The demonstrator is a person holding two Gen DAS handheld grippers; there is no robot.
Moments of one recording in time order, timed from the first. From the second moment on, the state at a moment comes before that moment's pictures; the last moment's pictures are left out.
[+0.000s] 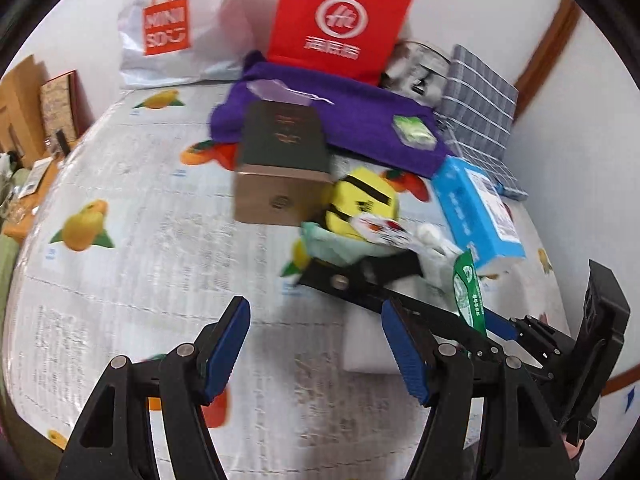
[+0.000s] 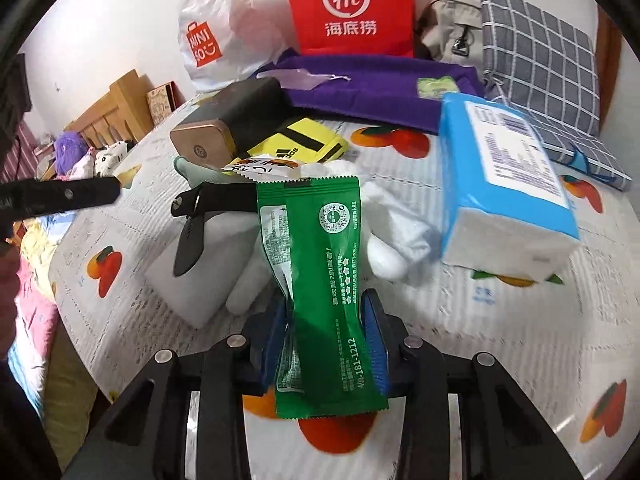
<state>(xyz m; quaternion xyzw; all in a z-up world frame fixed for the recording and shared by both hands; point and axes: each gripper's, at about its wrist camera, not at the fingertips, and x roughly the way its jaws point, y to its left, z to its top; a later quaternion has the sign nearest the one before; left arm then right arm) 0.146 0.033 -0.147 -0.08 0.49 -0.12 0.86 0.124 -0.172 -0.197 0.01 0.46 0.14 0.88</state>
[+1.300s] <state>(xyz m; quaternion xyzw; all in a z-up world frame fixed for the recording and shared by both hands) 0.135 0.009 -0.173 -0.09 0.56 -0.03 0.82 0.079 -0.237 -0.195 0.05 0.44 0.11 0.89</state>
